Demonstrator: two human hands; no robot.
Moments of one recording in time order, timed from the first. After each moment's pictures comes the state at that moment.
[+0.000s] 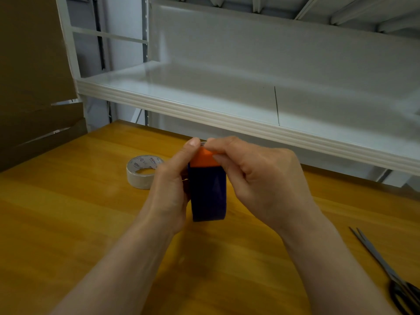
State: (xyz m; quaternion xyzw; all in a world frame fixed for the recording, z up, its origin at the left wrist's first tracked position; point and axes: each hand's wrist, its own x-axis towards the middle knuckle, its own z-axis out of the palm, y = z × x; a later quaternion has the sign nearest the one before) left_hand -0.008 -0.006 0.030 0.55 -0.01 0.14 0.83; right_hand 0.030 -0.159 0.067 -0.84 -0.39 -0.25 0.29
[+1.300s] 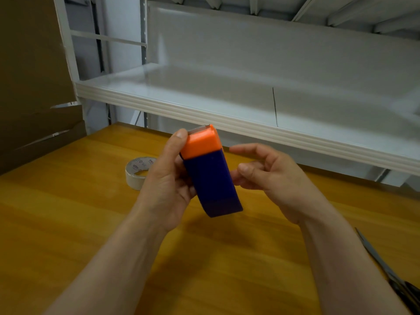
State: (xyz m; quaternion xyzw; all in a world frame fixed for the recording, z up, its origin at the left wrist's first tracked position) left_hand -0.006 0.003 0.034 0.50 0.01 0.09 0.86; right_hand 0.039 -0.187 0.066 -0.82 -0.20 0.04 0.53
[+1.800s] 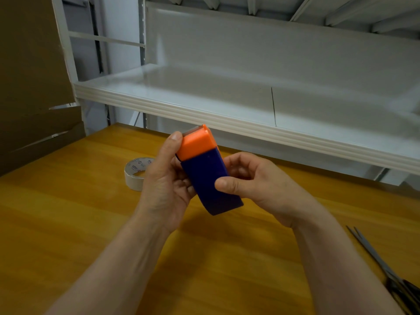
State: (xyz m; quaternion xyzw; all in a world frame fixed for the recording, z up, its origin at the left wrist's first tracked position) left_hand -0.003 0.002 0.028 0.48 0.00 0.12 0.87; right_hand 0.038 -0.180 0.061 -0.81 -0.25 0.12 0.51
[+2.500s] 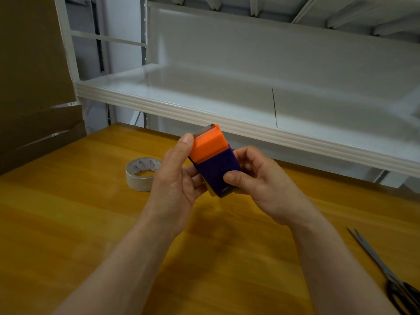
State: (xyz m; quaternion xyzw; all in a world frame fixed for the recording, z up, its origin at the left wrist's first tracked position) left_hand -0.004 -0.004 0.030 0.51 -0.07 0.12 0.85; right_hand 0.050 -0.179 0.048 -0.81 -0.28 0.03 0.52
